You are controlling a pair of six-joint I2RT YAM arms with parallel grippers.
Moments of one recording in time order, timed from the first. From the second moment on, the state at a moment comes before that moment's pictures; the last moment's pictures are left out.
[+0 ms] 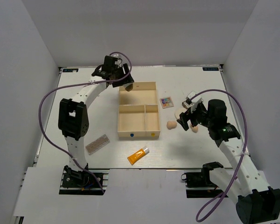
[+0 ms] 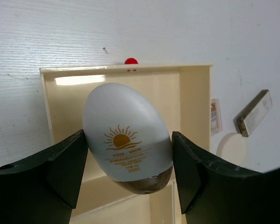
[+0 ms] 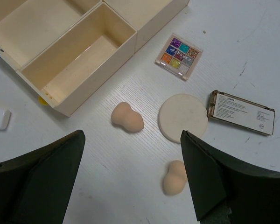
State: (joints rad) left arm -0.32 1.97 1.71 -0.43 0.18 -0.50; right arm 0.24 0.84 0.71 -0.37 -0.46 -0.37
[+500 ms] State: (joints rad) left arm -0.40 2.14 1.81 -0.53 -0.02 -0.52; right arm 0.24 0.85 0.71 -0.37 -0.46 -0.37
